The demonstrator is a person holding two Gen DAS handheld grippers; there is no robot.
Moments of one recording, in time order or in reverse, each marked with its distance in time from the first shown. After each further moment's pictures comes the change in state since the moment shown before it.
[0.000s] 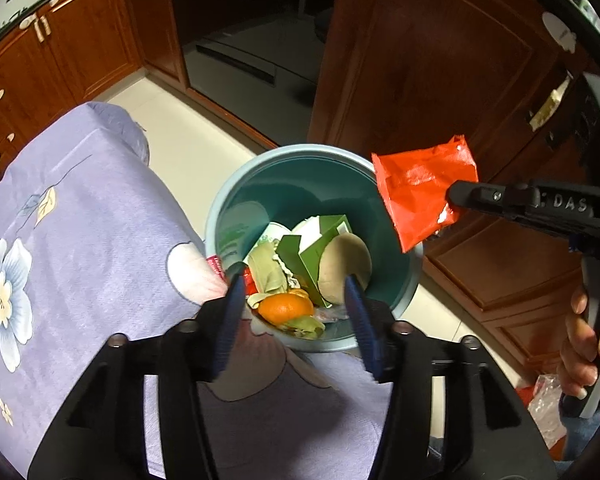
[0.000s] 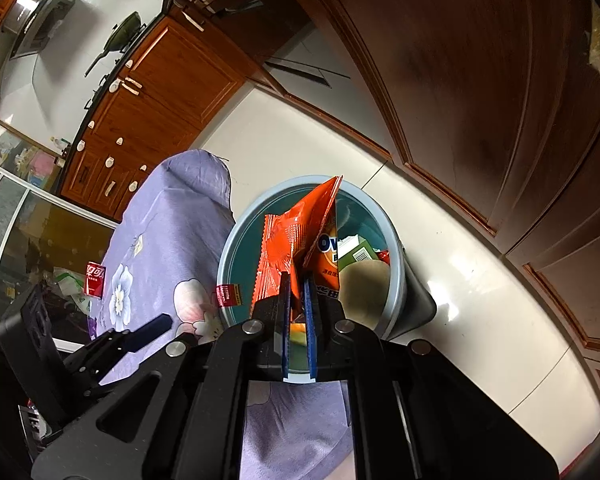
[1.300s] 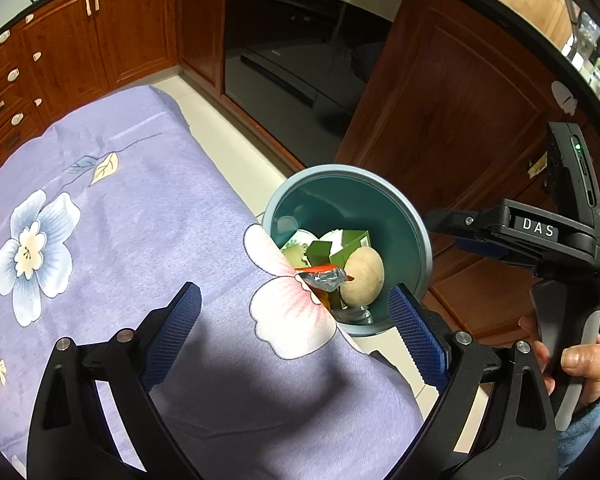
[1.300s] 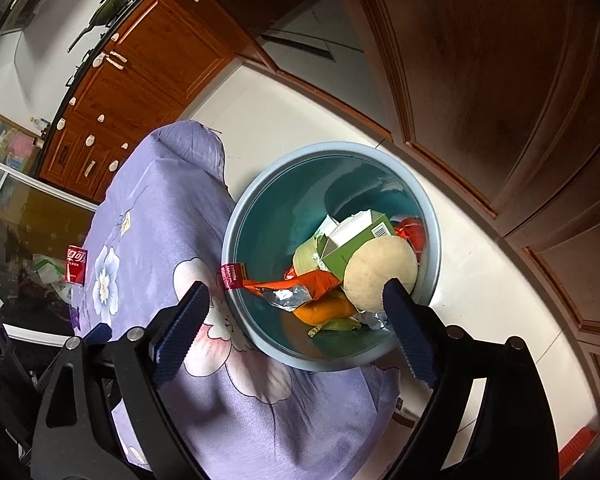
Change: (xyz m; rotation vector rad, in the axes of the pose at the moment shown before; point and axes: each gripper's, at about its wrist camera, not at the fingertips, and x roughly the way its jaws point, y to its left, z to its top) left arm -0.052 0.050 -0.027 -0.144 -0.094 -0.015; right arm 0.026 0.047 -0.012 -0.012 0.058 -0.108
